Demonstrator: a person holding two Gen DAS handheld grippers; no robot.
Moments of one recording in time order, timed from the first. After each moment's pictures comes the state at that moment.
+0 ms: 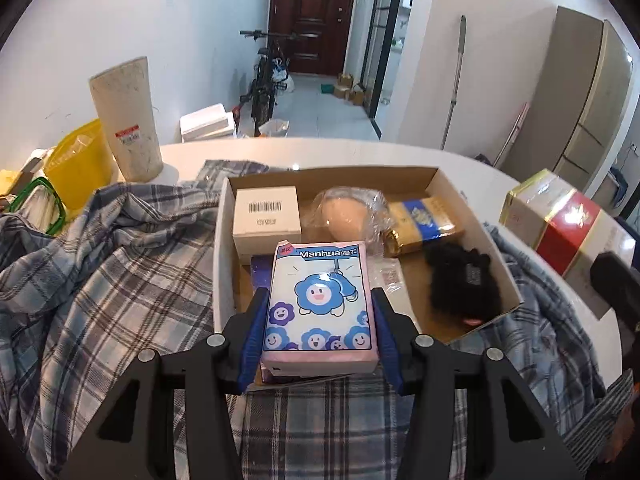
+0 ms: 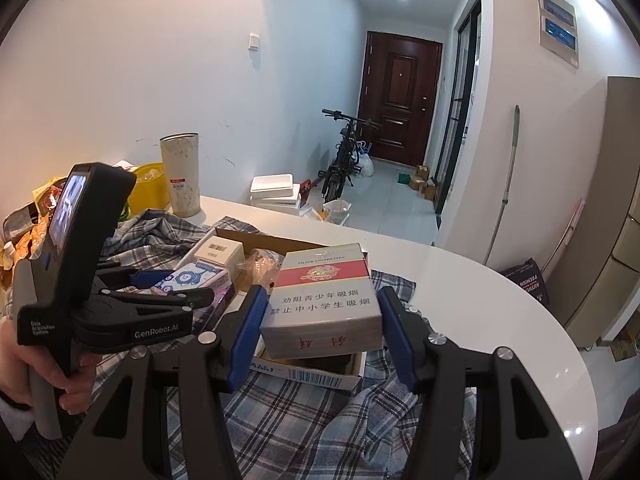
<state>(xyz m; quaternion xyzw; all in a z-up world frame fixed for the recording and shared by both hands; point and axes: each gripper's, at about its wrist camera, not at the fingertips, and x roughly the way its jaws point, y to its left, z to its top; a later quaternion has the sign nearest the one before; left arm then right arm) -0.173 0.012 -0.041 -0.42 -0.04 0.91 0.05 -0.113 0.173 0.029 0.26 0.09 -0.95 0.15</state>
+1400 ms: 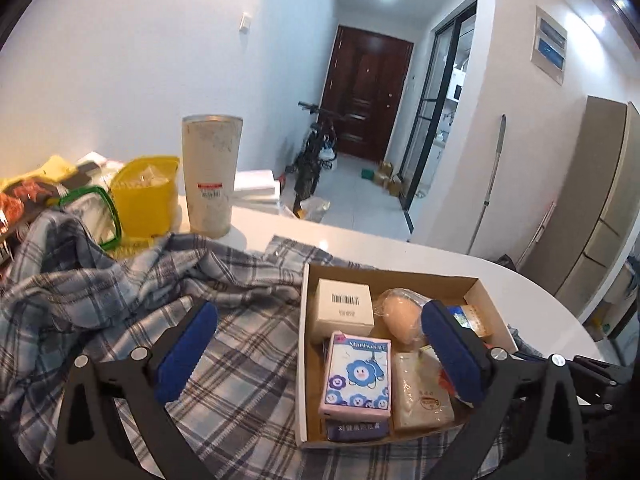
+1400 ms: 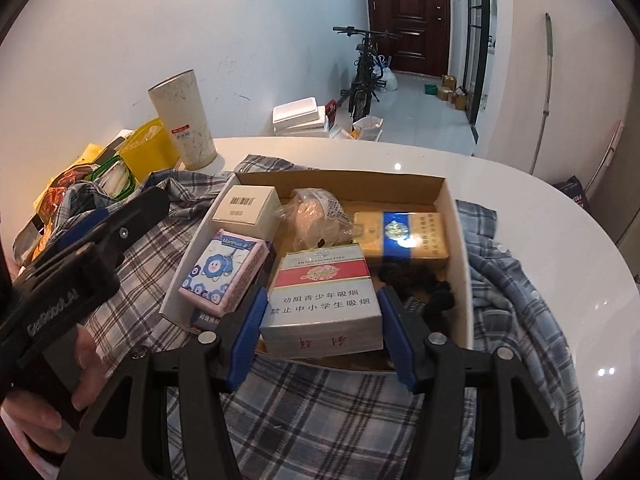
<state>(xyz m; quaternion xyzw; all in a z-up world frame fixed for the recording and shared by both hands) -0.152 -0.048 -0.009 -0.27 -0.11 0.96 -0.04 -0.176 0.124 -0.015 0.42 0.03 -0.89 0.18</state>
